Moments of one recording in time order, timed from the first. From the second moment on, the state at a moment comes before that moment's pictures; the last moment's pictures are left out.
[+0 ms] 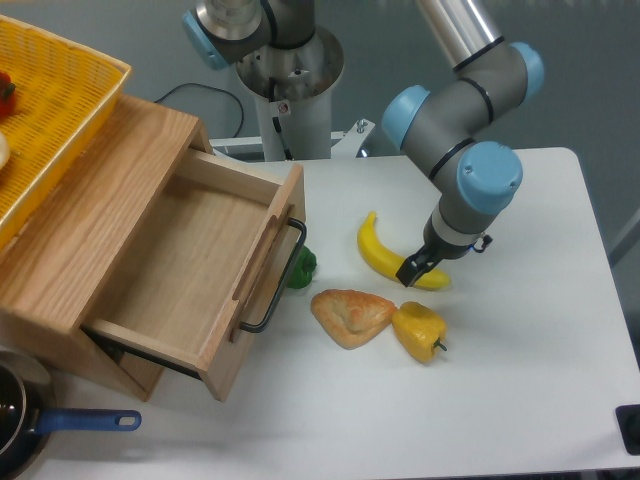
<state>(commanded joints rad) 2.69 -2.00 -1.69 -1.15 1.54 0.00</state>
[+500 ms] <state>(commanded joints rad) 2.70 -2.00 -1.70 -1.15 1.54 0.00</state>
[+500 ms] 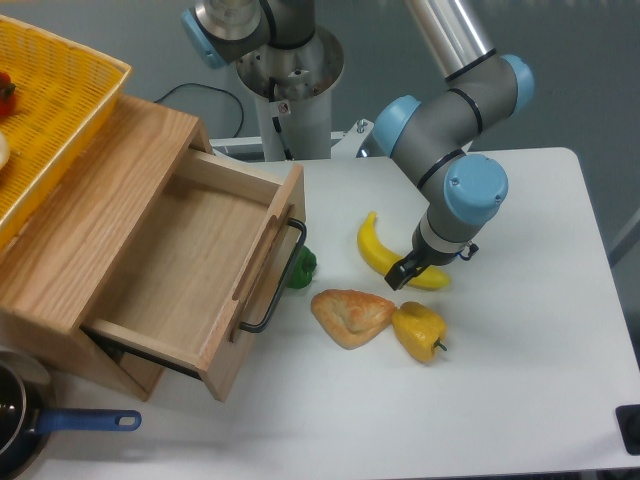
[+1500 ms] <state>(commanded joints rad) 2.71 -2.04 -1.71 -1.13 1.58 -0.01</state>
